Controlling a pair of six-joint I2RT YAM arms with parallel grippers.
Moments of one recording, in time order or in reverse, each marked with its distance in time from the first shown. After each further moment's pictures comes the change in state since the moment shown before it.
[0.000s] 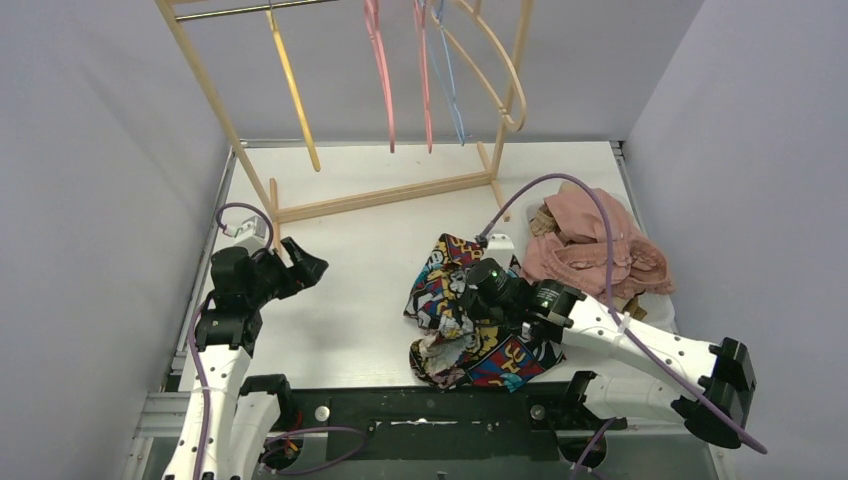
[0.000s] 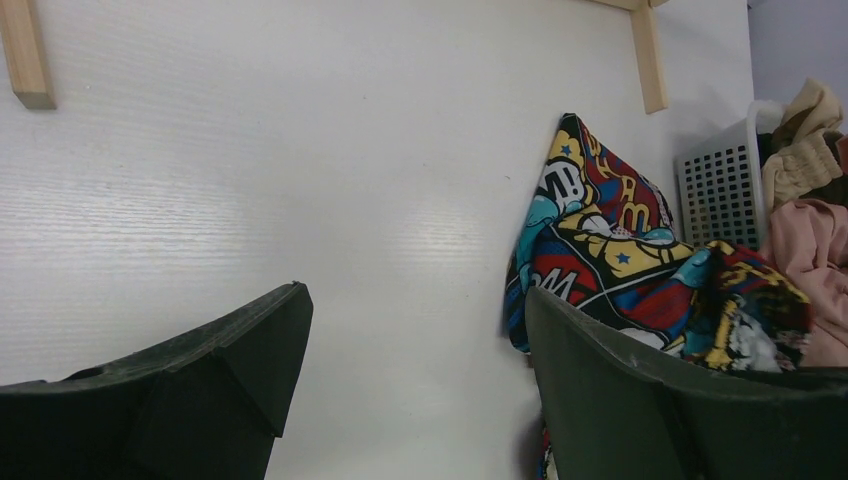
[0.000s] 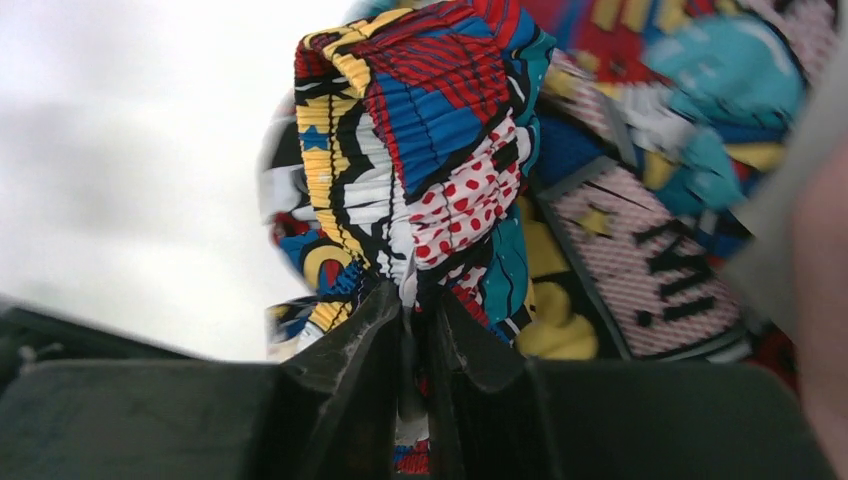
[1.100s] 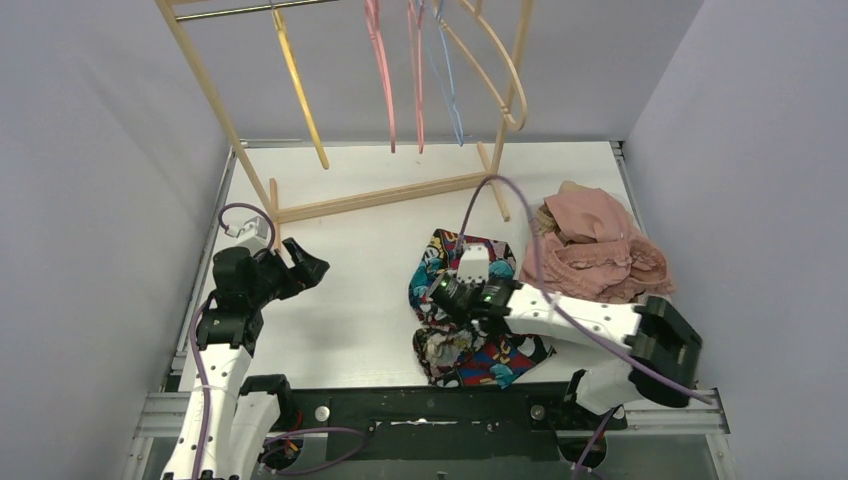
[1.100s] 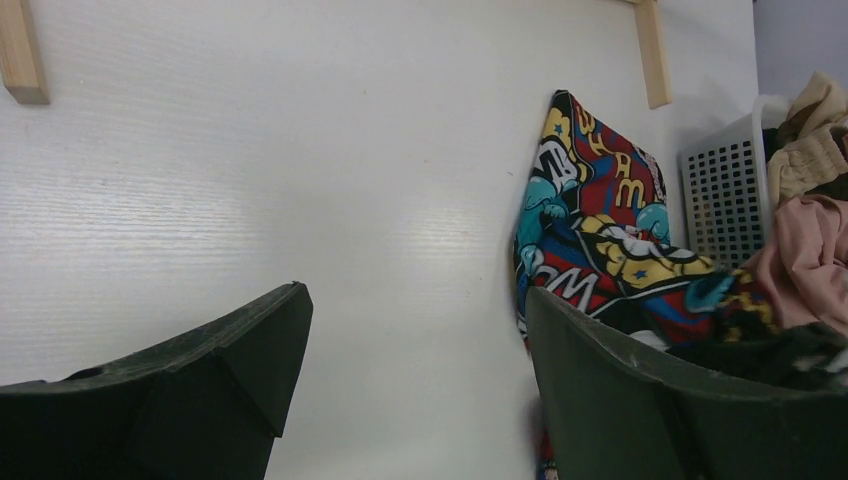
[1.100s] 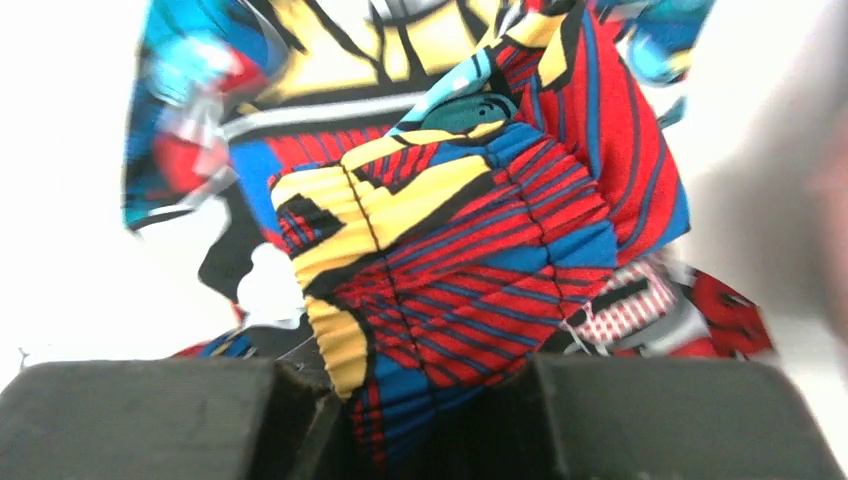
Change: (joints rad) left arm -0.009 0.008 -0.008 0.007 -0.005 -0.001; right arm 0.031 0.408 -0.015 -0.022 0.178 0.154
